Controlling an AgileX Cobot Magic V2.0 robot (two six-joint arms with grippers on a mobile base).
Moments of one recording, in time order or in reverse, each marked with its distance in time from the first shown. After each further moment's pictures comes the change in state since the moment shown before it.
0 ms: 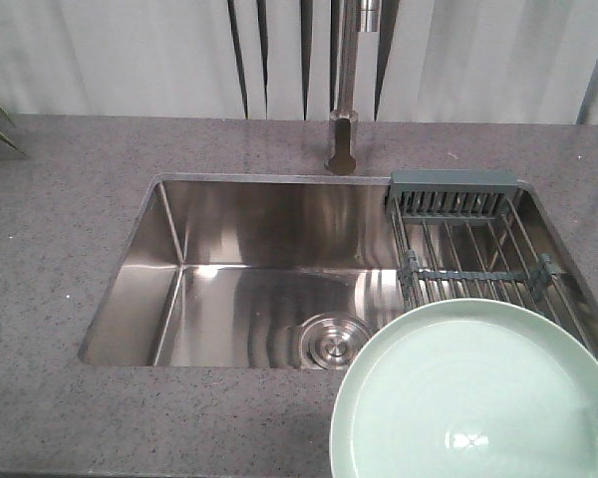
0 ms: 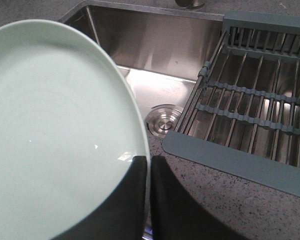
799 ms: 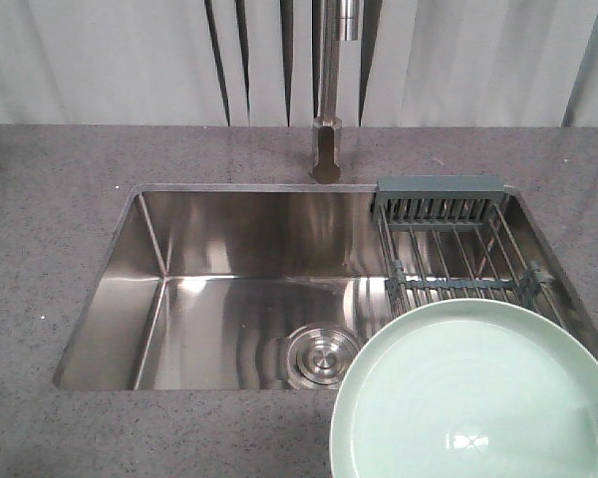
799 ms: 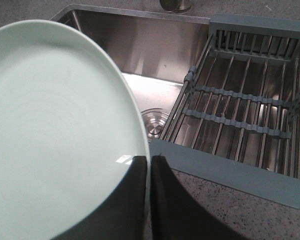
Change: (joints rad) left arm 0.000 0.000 0.000 0.000 0.000 0.000; right arm 0.000 0.000 0.000 0.000 0.000 0.000
